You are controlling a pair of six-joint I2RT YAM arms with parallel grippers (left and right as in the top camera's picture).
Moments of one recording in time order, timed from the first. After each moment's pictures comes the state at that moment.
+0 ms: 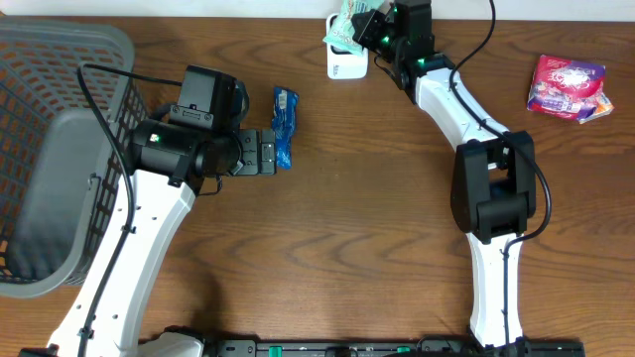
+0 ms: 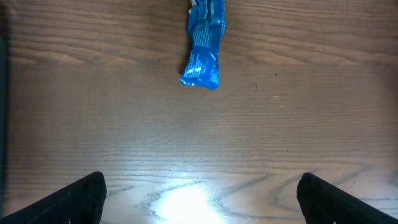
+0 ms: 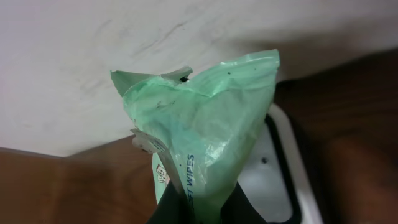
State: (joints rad) left arm -0.27 1.42 1.41 -1.11 0.07 -0.27; right arm 0.26 2.37 1.93 0.01 -0.25 0.72
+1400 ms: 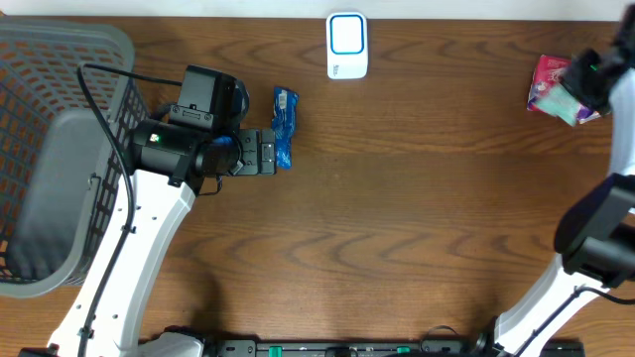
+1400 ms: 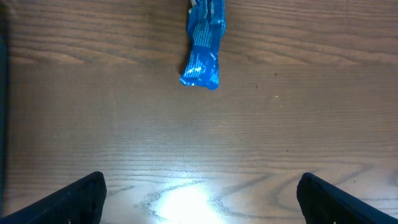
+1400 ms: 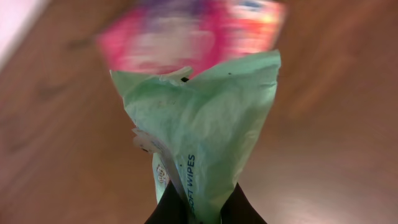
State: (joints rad) left arm -0.27 1.42 1.41 -1.11 0.07 -0.27; right arm -0.41 2.09 1.95 -0.95 0.05 0.45
